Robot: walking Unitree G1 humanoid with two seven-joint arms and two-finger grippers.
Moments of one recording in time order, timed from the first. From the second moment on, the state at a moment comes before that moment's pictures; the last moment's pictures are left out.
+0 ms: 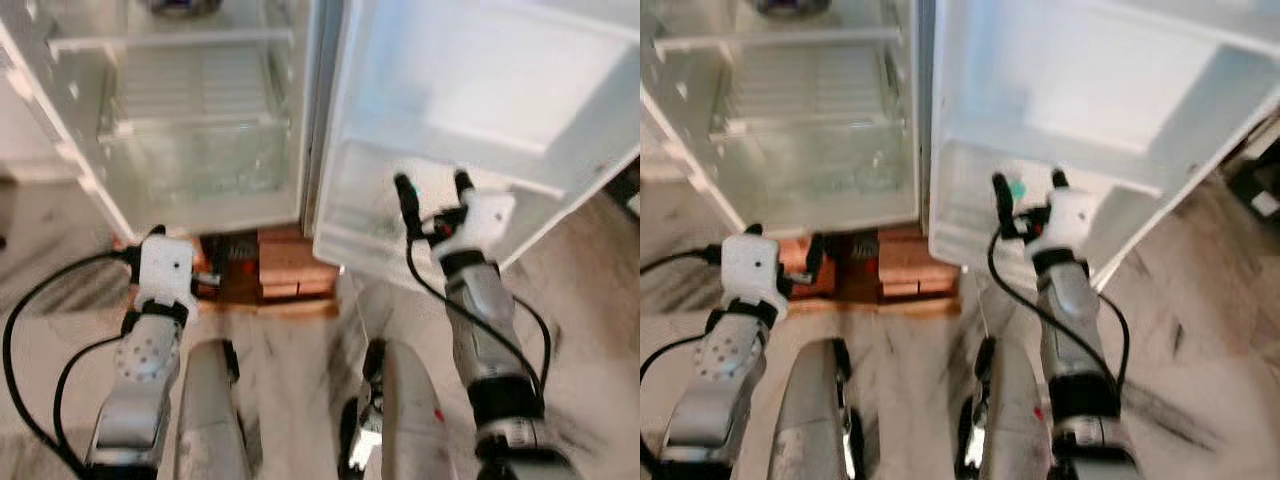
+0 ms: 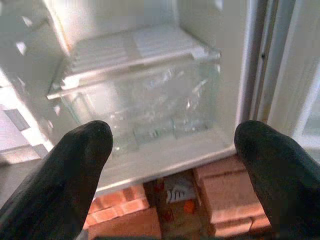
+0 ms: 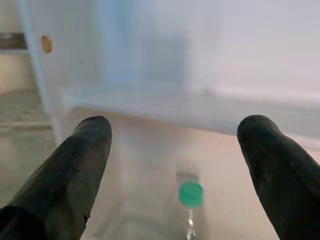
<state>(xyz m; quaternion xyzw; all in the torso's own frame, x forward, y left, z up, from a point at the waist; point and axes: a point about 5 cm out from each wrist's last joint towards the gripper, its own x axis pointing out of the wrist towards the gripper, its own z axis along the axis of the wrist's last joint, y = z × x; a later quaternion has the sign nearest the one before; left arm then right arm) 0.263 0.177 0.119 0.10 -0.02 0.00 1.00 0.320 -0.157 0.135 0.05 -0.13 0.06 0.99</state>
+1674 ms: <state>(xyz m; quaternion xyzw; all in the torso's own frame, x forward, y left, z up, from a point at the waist) 0.237 0.166 0.080 0.07 0.04 0.00 1.00 0.251 -0.180 0.070 0.13 0.05 -0.01 0.99</state>
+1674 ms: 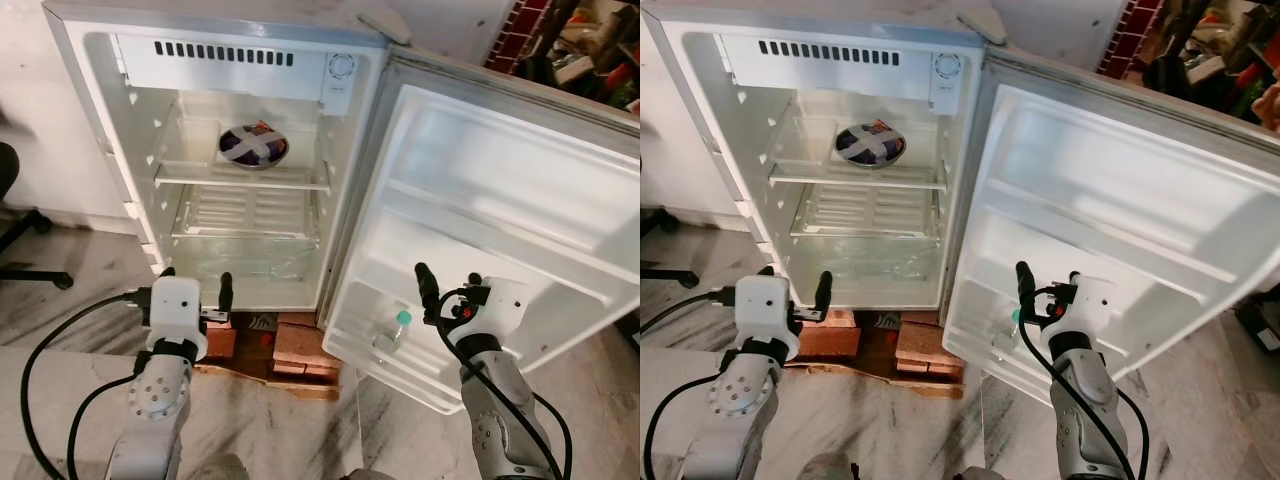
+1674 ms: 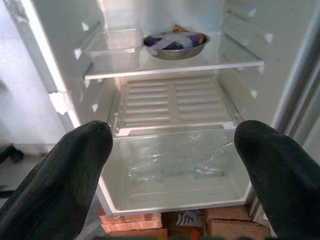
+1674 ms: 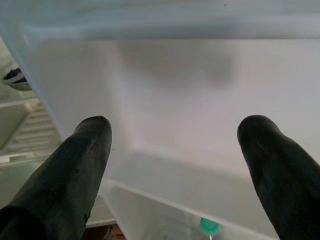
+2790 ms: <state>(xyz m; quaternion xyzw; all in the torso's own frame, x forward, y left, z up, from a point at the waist) 0.247 0.167 0.086 0.10 0.03 0.00 0.99 0.270 -0.175 0.085 0.09 0.04 -0.01 0.99</state>
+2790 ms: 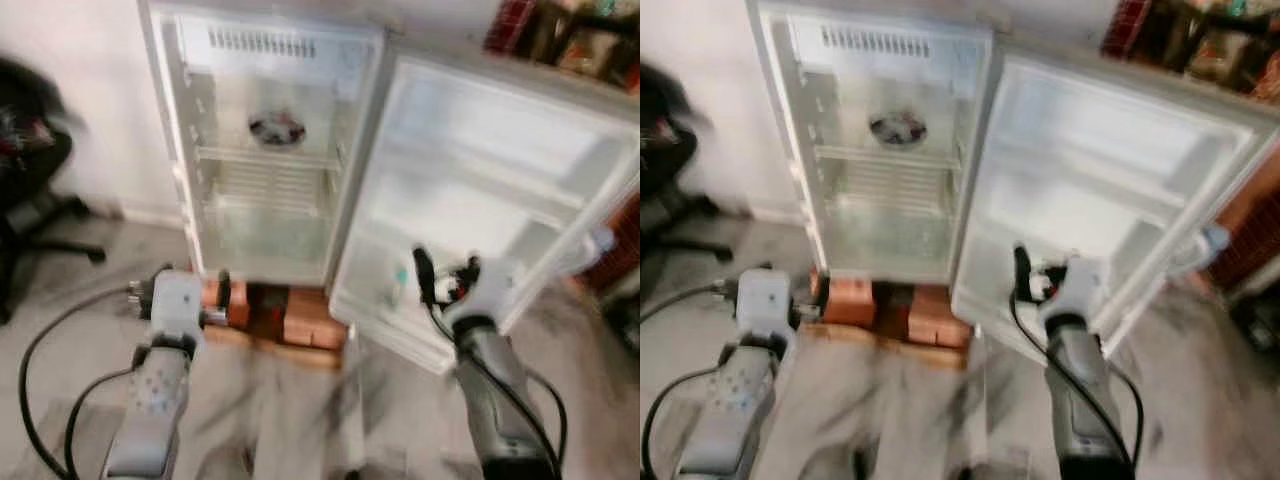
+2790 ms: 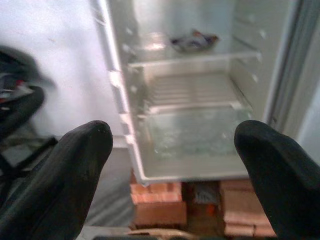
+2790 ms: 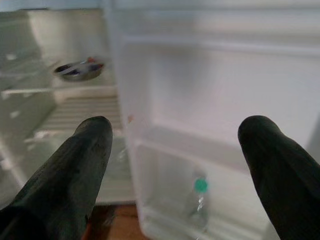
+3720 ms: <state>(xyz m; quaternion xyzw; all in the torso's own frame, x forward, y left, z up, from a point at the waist) 0.244 0.154 0.082 0.08 0.03 -0.04 1.00 0.275 -0.174 0.098 0.11 0.00 0.02 0.99</state>
